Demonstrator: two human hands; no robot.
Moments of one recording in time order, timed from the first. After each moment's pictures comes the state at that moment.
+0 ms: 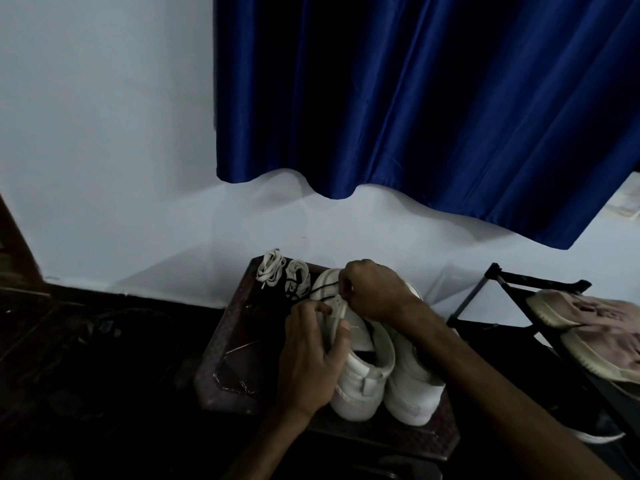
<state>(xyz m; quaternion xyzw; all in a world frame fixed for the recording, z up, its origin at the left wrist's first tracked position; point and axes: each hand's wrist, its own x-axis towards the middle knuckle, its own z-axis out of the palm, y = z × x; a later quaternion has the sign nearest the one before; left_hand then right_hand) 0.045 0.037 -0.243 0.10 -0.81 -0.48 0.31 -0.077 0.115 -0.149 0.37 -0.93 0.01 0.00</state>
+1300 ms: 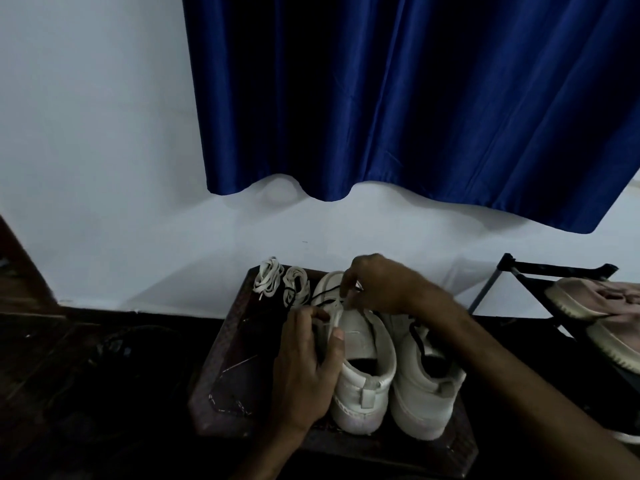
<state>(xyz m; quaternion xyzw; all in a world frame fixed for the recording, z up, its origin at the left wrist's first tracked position) 0.040 0.036 -0.245 0.08 -0.81 -0.48 0.32 -0.094 0.132 -0.128 0.39 -0.92 0.05 -0.08</state>
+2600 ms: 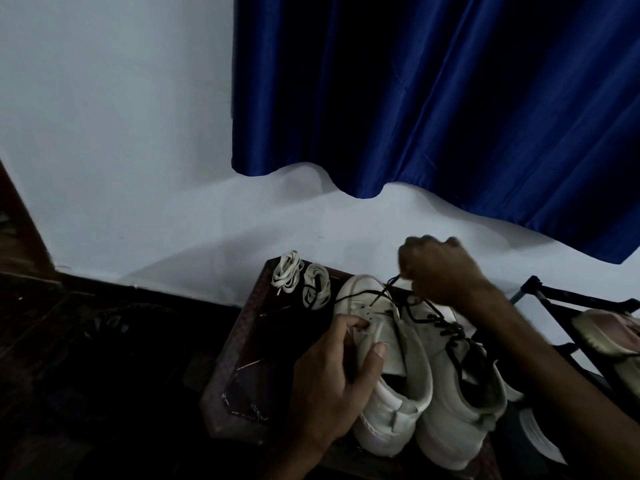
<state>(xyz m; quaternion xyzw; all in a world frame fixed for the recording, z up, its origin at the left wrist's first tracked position) 0.048 0.030 -0.235 0.04 -0.80 -0.52 0.30 -0.121 0.135 -0.118 0.34 -0.92 -0.19 0.09</state>
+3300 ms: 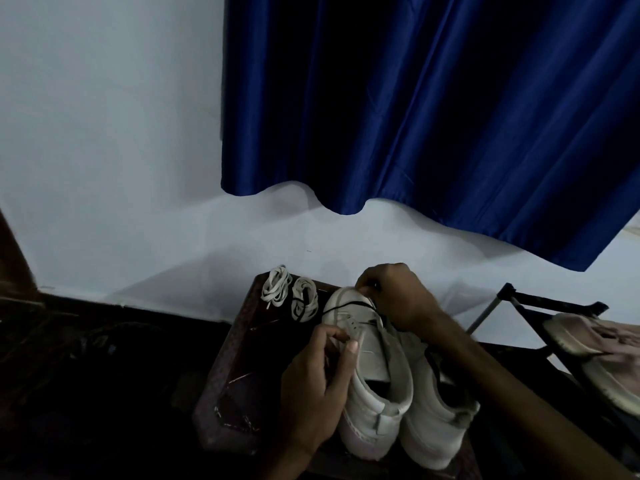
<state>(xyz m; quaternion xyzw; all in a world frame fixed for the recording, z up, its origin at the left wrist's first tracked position) 0.044 0.031 -0.243 0.05 -0.76 -0.56 0.33 -0.114 0.125 -0.150 0.34 -0.93 0.12 0.02</state>
